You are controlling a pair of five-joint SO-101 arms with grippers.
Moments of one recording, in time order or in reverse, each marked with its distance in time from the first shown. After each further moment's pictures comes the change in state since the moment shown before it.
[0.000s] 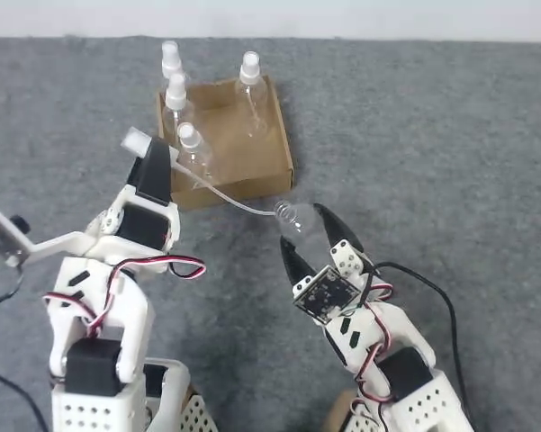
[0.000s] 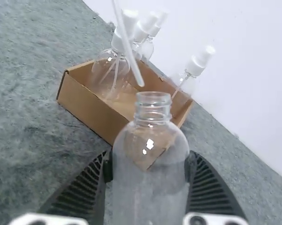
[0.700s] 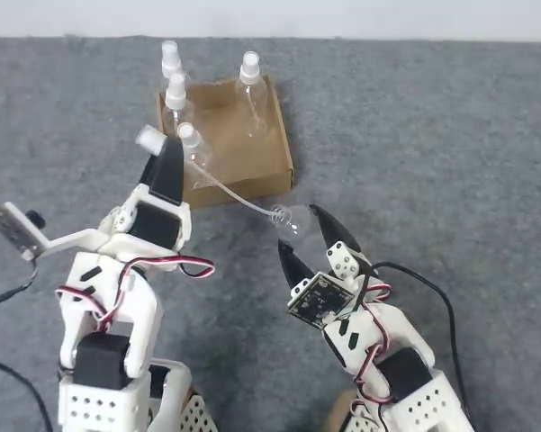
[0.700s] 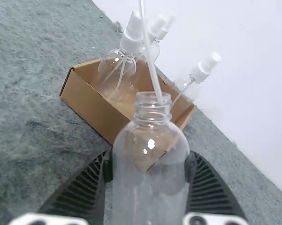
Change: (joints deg) left arm 3.1 0.0 3.9 -4.9 -0.1; right arm -1.0 0.0 0.0 0.0 3.3
